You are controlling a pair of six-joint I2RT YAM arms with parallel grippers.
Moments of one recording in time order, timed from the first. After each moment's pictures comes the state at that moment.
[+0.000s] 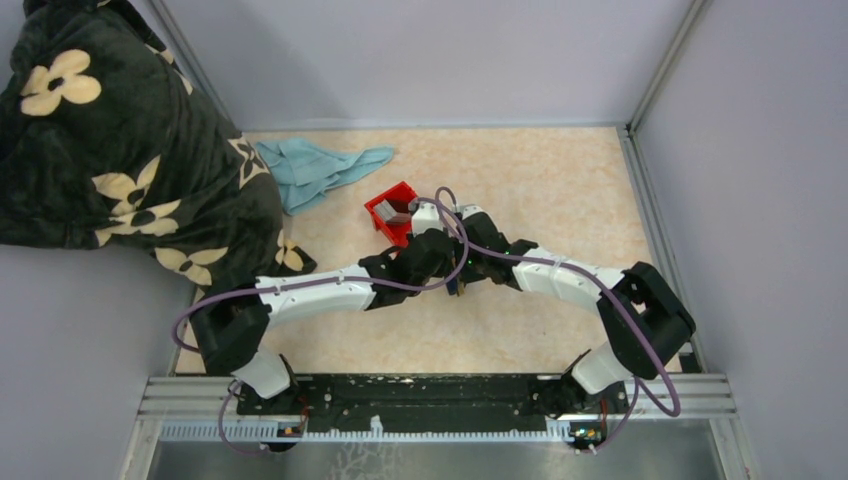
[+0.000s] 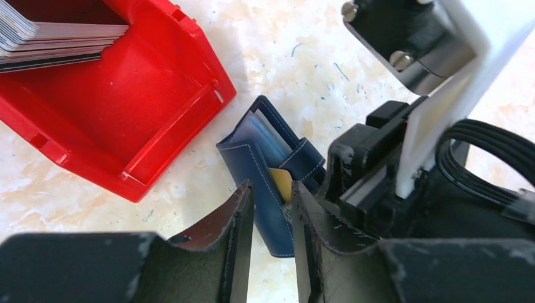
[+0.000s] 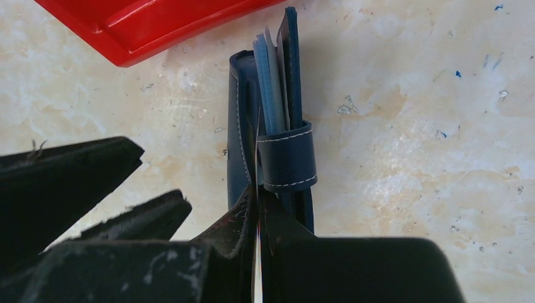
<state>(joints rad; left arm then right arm) -1.05 1.60 1.01 -0.01 -0.57 -0.66 0.72 1.48 0.83 -0.23 0.05 0.42</state>
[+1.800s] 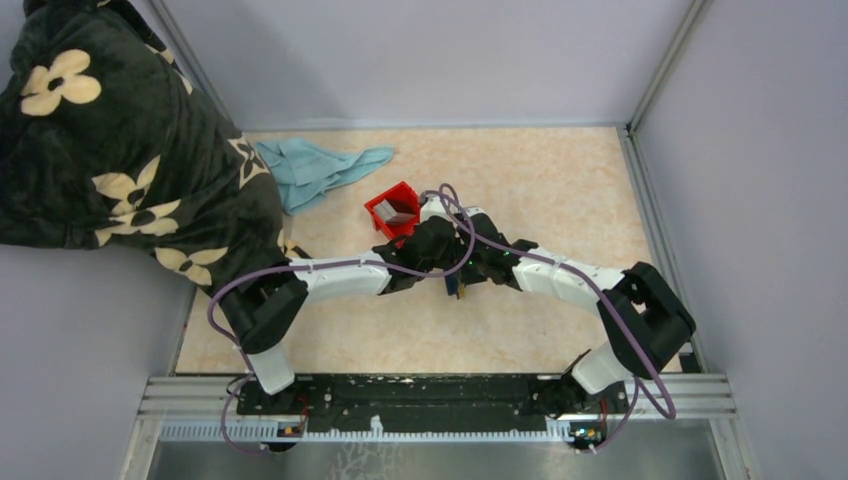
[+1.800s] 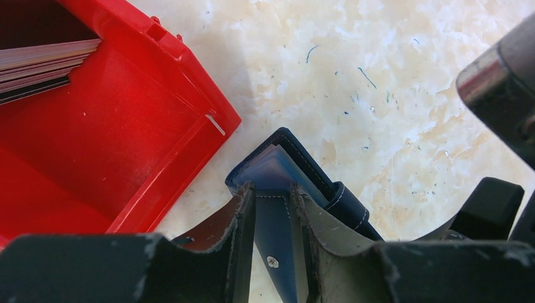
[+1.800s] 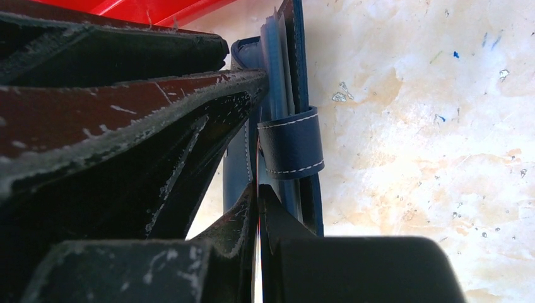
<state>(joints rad) -0.95 1.77 1.05 0.10 -0.45 -0.58 0.73 1.48 0.83 -0.25 0.05 0.46</state>
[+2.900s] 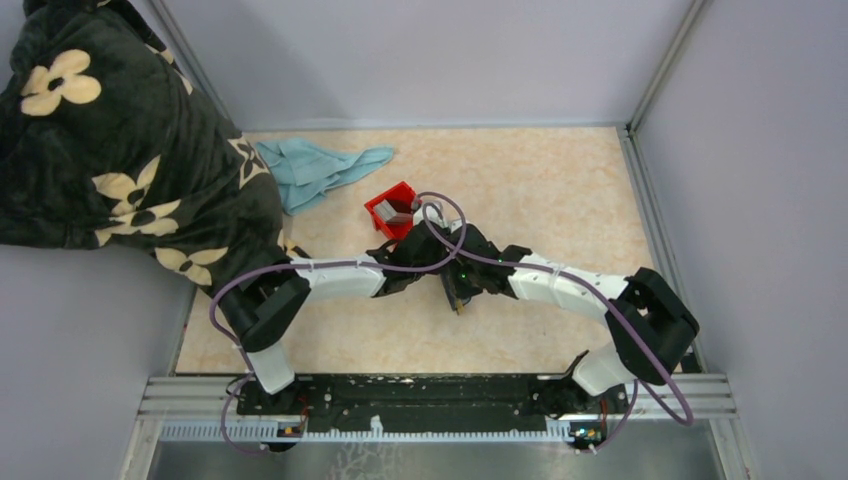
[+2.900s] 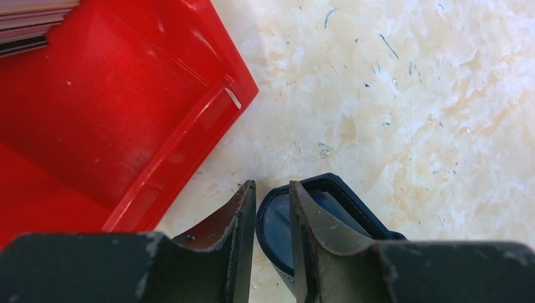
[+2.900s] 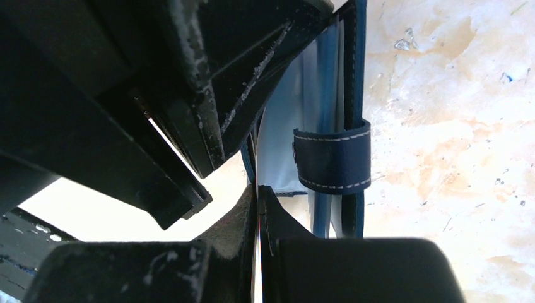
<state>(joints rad) -0.92 1.77 0.98 0.14 -0.35 -0.60 0.83 1.45 0.86 -0.37 0.05 0.44</state>
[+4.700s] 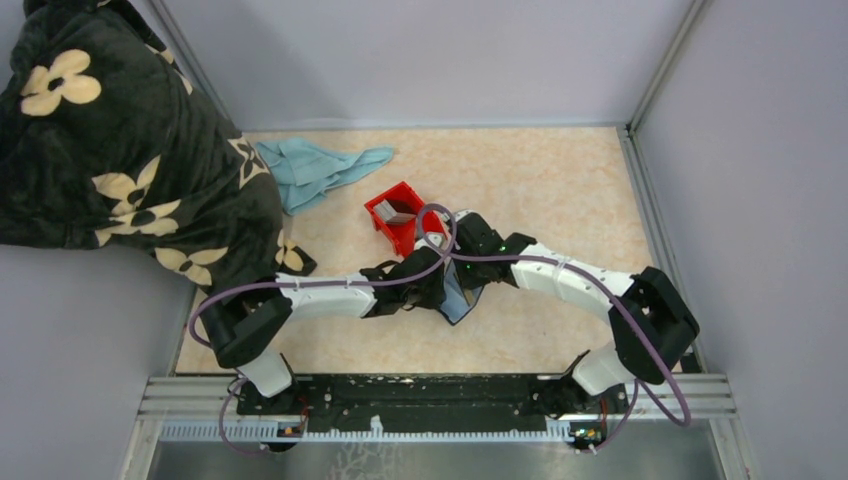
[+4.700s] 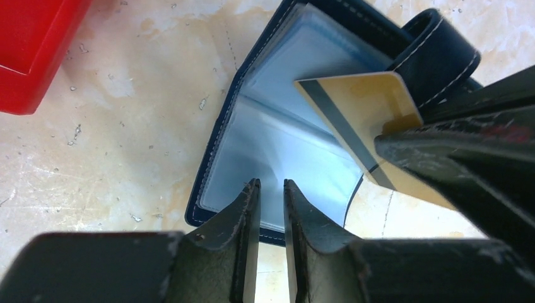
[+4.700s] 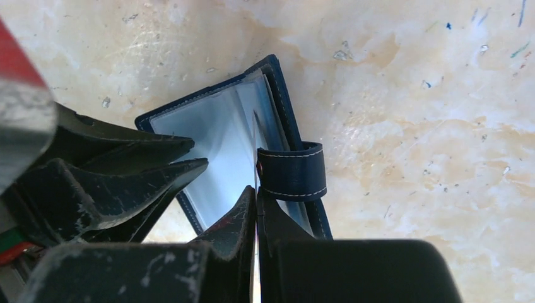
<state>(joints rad) -1.02 1.65 0.84 0.01 -0.20 -0.67 0.78 1.45 0.94 -0.50 0.10 0.37</state>
